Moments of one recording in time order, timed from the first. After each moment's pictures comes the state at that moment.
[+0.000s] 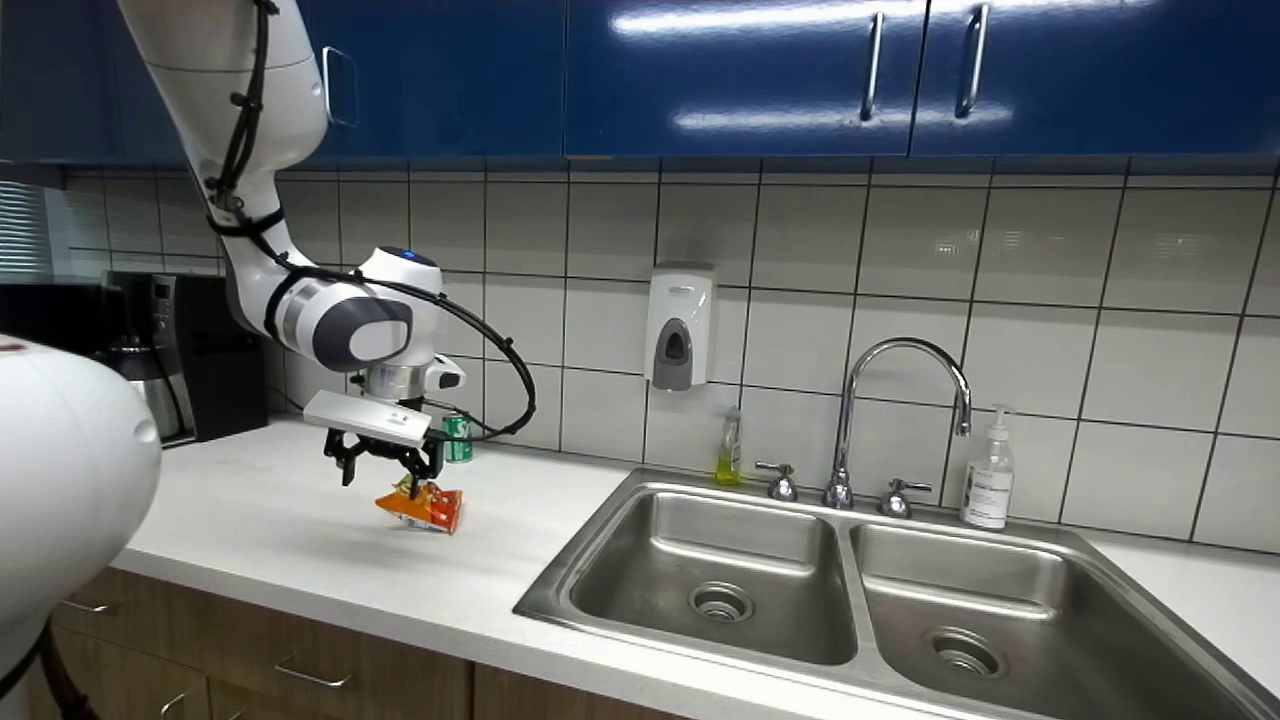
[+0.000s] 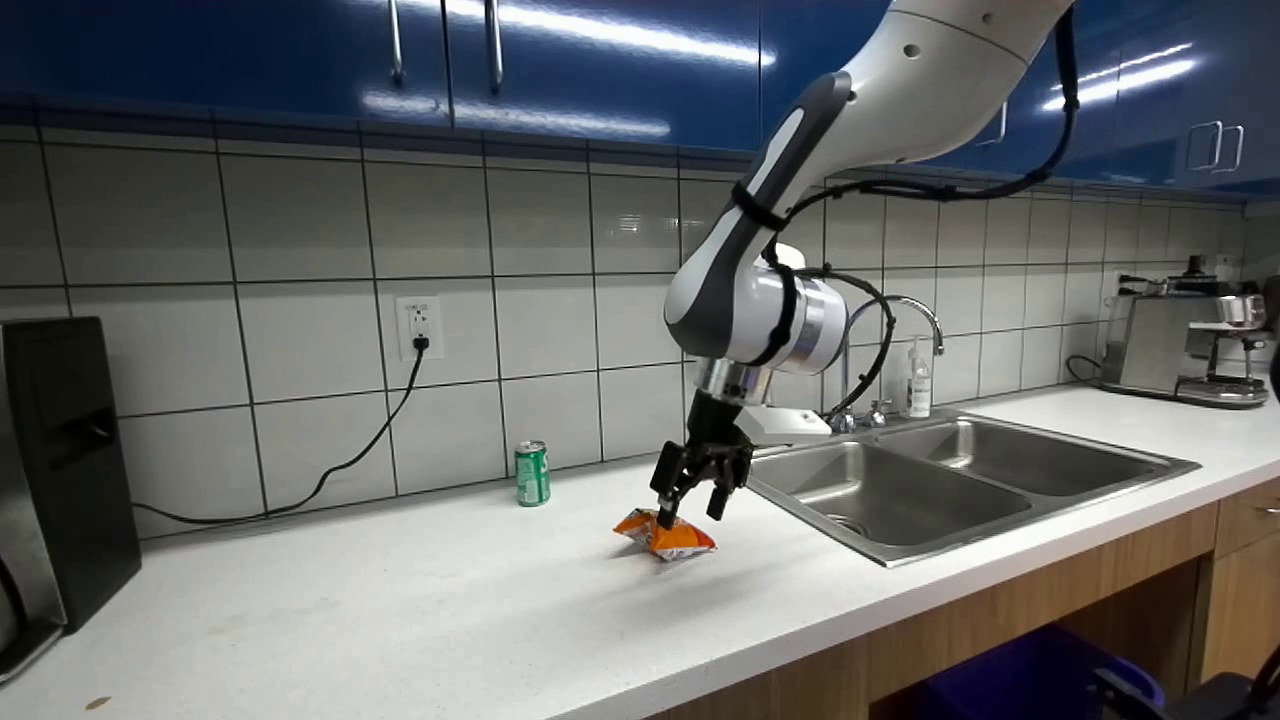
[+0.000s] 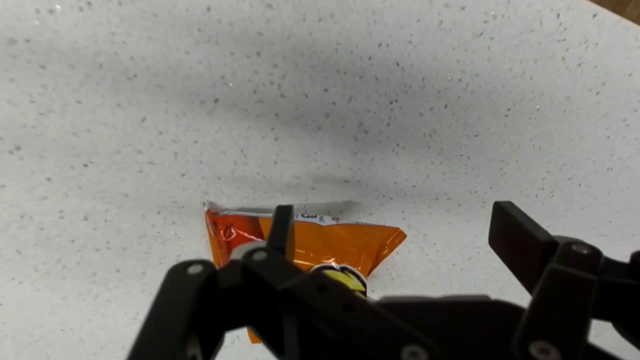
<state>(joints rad) 0.25 0.15 0.07 -2.42 0.51 2.74 -0.52</state>
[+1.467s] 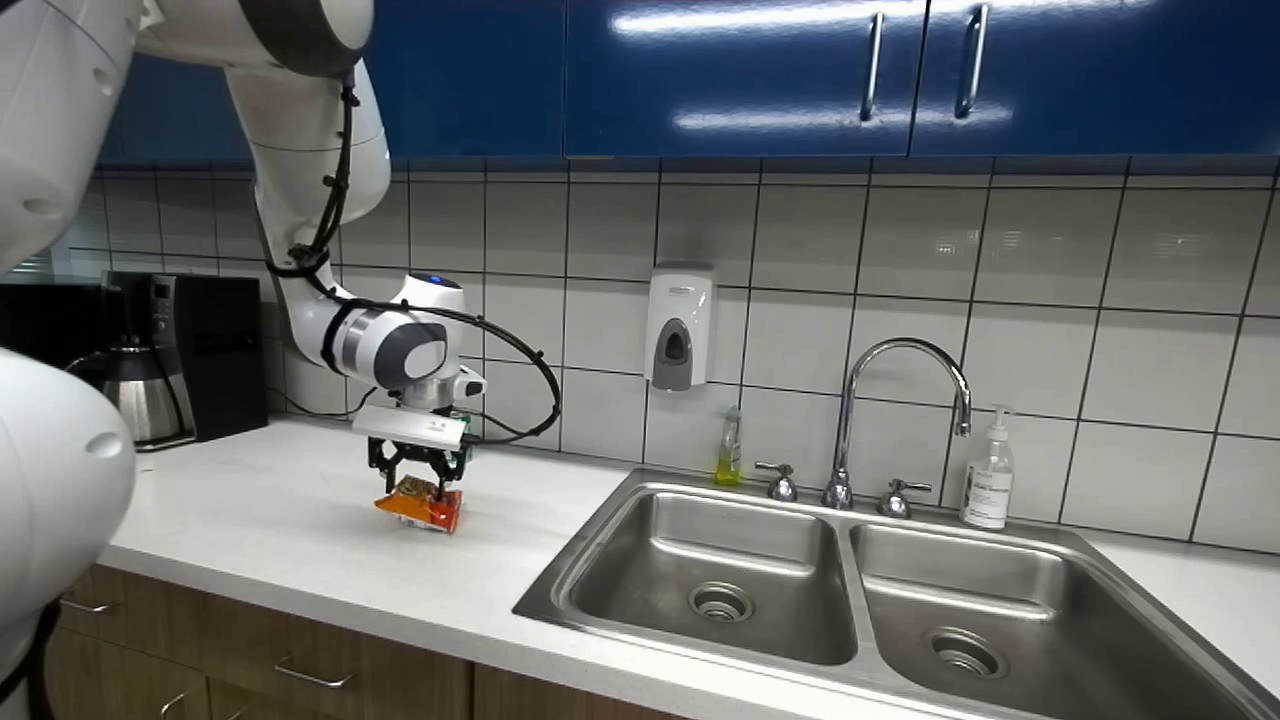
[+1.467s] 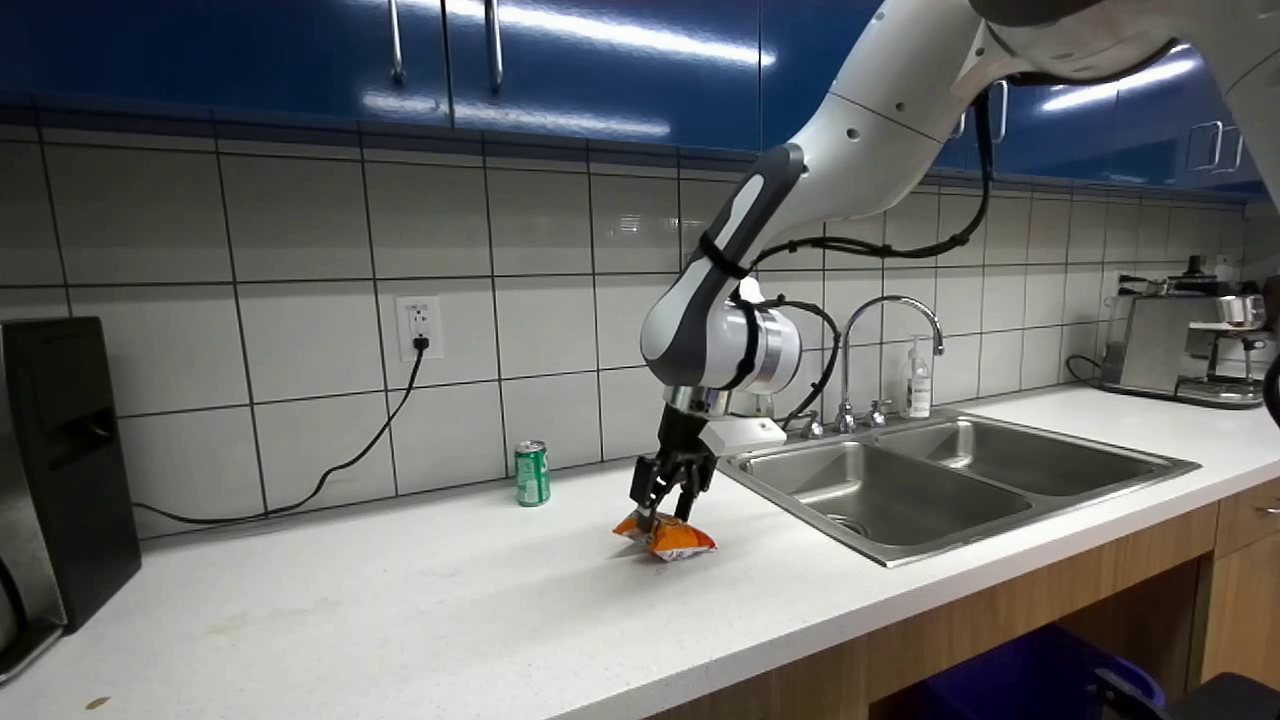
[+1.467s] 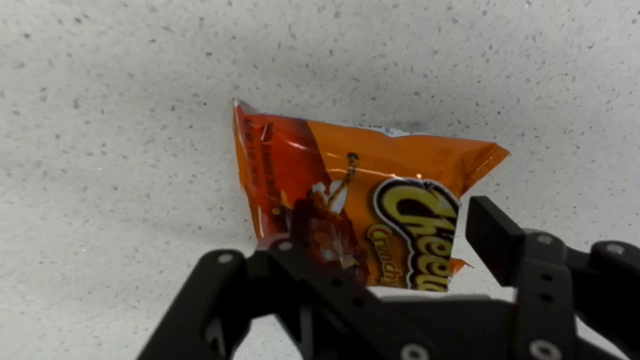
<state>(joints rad) 0.11 0.38 0.18 -2.19 0.29 2.76 -0.44</state>
